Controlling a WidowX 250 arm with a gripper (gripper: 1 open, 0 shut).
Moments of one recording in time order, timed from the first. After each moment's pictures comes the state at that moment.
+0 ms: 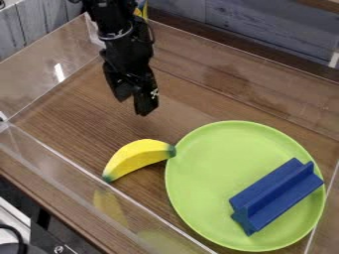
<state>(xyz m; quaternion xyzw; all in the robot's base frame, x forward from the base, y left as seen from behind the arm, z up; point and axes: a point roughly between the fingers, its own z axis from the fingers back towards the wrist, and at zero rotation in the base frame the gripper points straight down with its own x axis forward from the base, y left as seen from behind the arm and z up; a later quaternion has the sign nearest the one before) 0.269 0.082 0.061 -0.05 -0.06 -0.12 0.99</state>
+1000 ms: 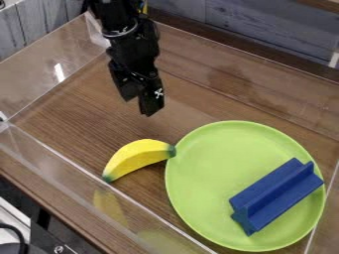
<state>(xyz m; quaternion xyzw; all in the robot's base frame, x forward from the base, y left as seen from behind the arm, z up) 0.270 0.065 0.065 -0.06 -0.06 -0.16 0.98</state>
